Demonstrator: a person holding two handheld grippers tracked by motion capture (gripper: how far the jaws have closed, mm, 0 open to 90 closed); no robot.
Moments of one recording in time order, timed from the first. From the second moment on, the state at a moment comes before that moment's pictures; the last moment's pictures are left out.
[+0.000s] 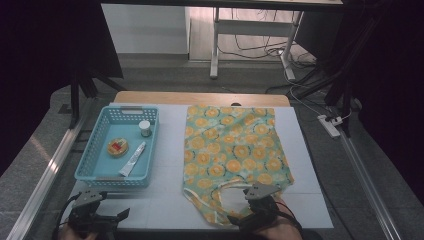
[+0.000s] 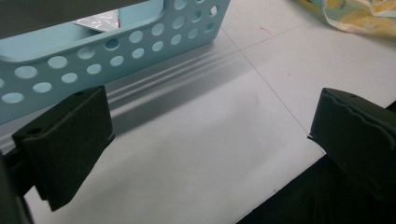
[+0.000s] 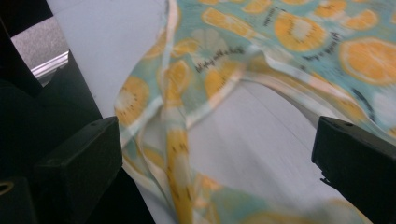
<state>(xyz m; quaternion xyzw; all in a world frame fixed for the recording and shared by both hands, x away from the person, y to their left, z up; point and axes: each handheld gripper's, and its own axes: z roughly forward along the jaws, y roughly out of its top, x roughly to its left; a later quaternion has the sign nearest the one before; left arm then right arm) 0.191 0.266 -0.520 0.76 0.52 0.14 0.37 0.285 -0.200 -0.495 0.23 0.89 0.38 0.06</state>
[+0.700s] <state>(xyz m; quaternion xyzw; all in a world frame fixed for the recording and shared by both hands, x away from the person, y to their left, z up) 0.191 0.266 -0.520 0.76 0.52 0.14 0.37 0.306 -0.152 -0.514 0.17 0.94 0.29 0.05</state>
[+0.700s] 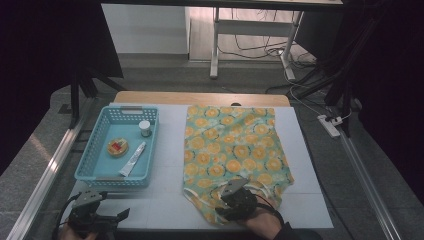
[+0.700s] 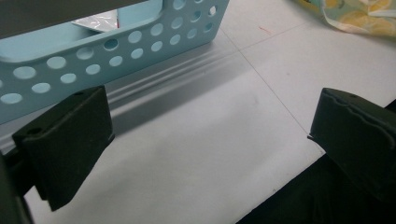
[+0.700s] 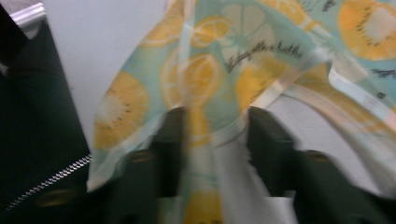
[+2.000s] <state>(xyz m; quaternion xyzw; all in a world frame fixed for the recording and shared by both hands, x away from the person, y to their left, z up) 0.191 0.268 -0.520 0.76 0.52 0.13 0.38 0.403 -0.156 -0.511 0.22 0.93 0.29 0.09</state>
